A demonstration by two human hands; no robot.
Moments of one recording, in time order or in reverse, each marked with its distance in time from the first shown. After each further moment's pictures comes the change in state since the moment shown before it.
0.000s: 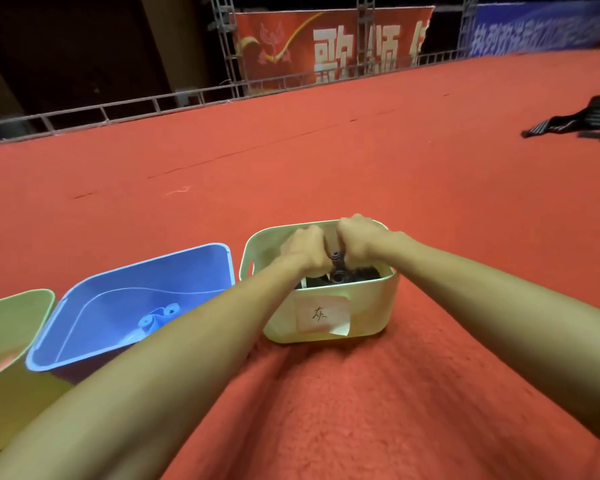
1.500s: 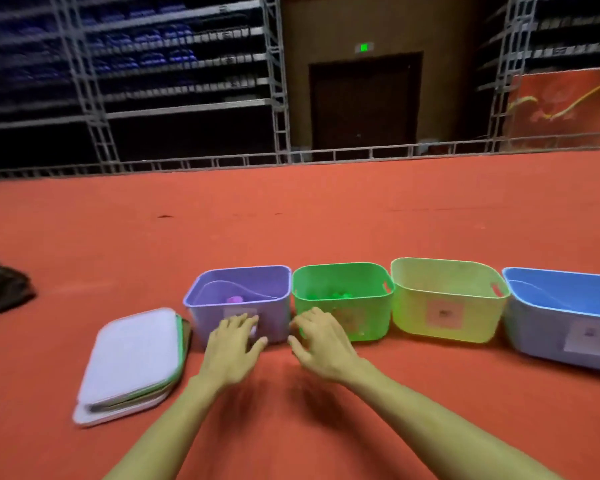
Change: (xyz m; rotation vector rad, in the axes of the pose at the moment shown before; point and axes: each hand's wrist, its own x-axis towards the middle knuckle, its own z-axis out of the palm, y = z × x) left_hand -0.721 -0.529 -0.175 0.175 0.472 -0.637; right_hand -0.281 -0.728 0.100 0.475 0.413 -1.048
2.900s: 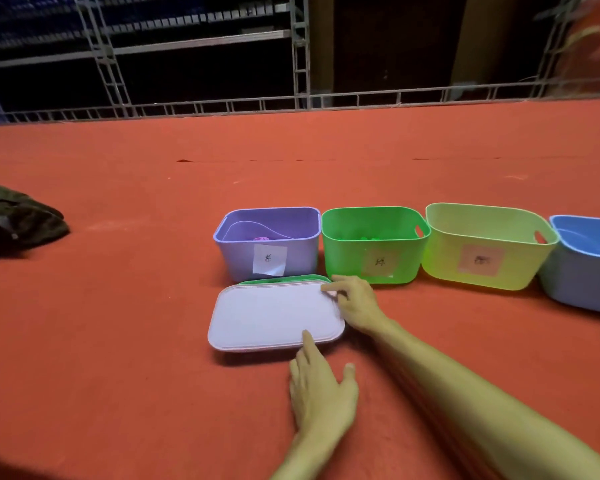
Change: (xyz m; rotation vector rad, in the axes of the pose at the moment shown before) left_hand -0.151 0.105 0.083 -0.490 0.004 -0.523; right_hand -0.022 0.017 0.060 0.269 -0.174 0.358
